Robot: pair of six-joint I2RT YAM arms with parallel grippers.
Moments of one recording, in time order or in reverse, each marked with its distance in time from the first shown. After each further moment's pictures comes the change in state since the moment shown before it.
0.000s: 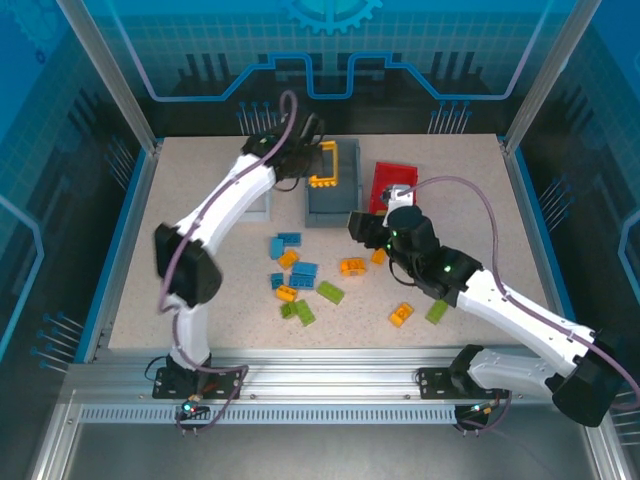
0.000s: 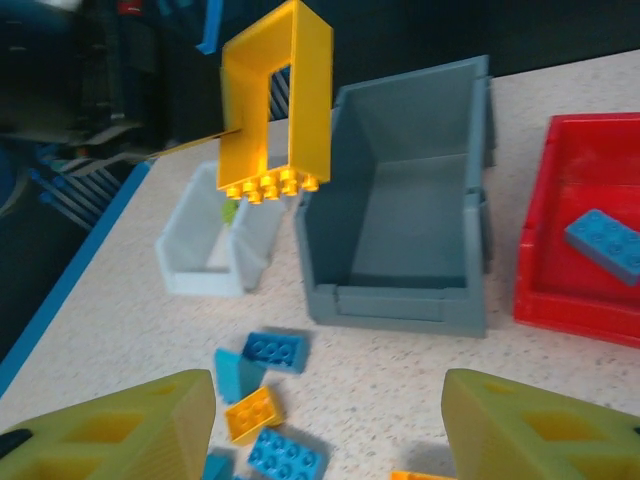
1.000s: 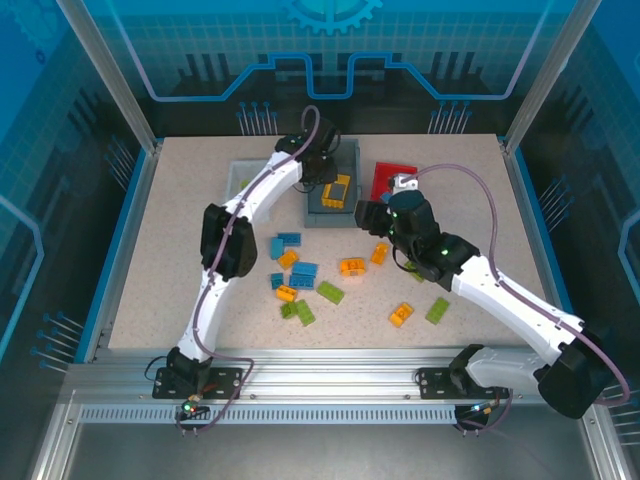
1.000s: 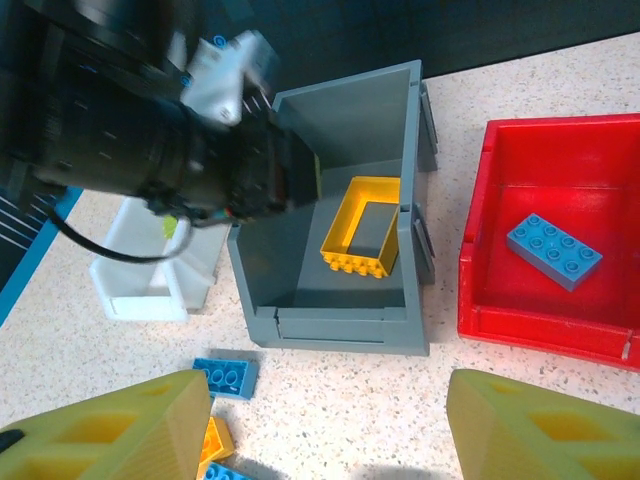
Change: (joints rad) left arm 0.029 0.327 0.229 -0.026 0.092 -0.031; right arm -0.089 0.070 0.059 -0.043 -0.028 -0.018
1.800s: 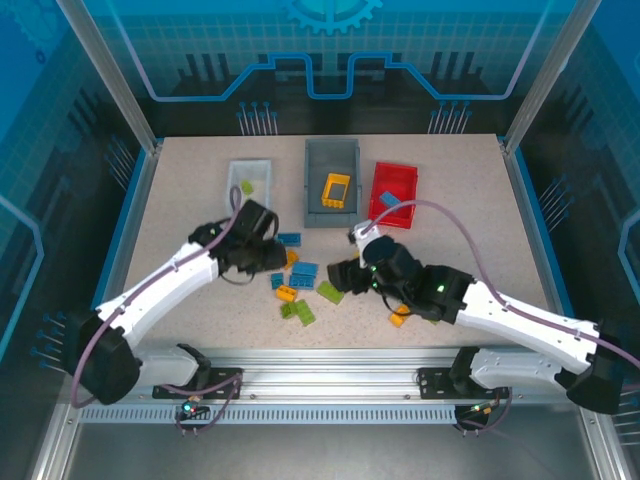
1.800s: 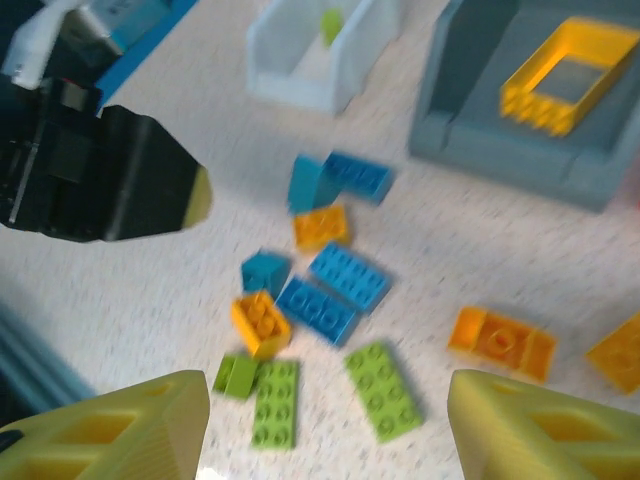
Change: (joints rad) left arm -0.095 -1.125 -1.380 0.123 0.092 -0.231; right arm 0.385 -0.086 -0.061 -0.198 -0.049 -0.057
